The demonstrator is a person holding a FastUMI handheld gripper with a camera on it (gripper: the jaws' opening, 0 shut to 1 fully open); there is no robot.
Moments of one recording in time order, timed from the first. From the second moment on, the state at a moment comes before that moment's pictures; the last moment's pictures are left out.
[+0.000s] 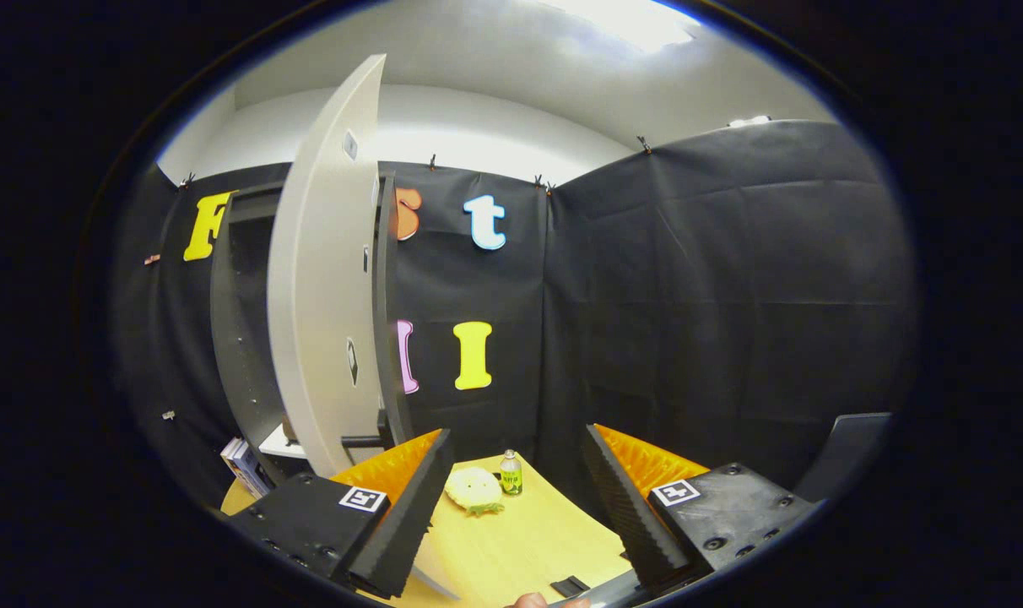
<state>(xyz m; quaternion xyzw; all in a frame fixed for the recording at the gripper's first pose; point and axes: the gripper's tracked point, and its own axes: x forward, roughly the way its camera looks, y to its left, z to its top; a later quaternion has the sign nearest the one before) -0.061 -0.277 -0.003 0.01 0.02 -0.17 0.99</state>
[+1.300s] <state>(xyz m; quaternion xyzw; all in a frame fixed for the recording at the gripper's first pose) -0.047 -0.127 -0.017 0.04 0.03 -0.06 1.00</state>
